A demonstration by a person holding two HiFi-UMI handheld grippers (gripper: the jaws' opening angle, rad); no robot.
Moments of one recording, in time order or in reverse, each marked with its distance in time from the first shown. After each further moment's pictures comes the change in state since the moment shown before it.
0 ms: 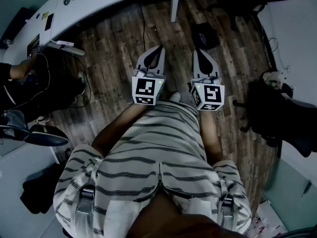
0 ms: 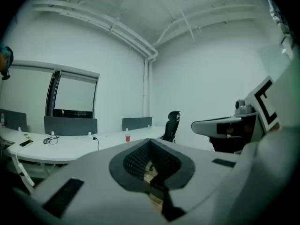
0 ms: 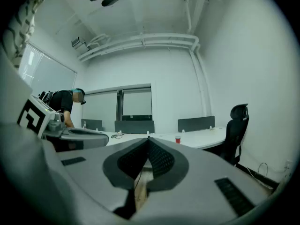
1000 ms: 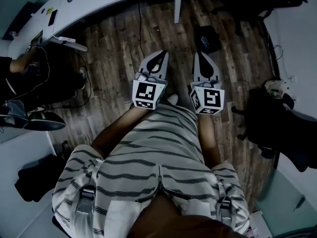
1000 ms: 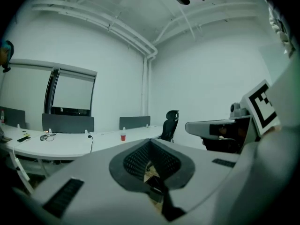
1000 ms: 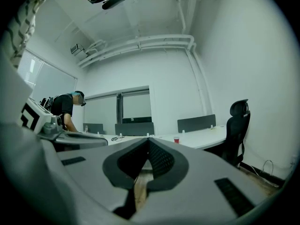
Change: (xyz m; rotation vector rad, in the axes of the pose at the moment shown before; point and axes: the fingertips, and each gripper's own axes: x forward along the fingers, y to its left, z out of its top) left arm 0.036 -0.056 -0.003 -0.026 0.005 0.007; right arm -0.007 -0.061 -0.004 0.037 -0.034 0.034
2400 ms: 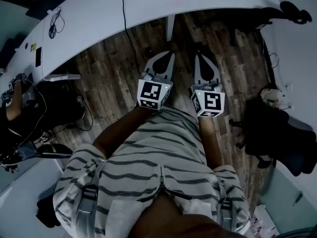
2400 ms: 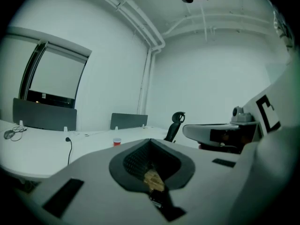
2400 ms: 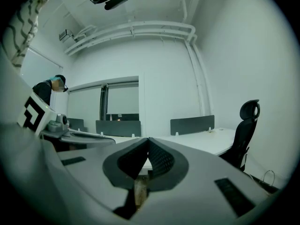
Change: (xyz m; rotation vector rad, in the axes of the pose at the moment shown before) left arm 0.251 0.136 0.033 -0.092 0.030 -0.142; right arm 0.254 -0.092 0.021 -0.031 0.053 -0.104
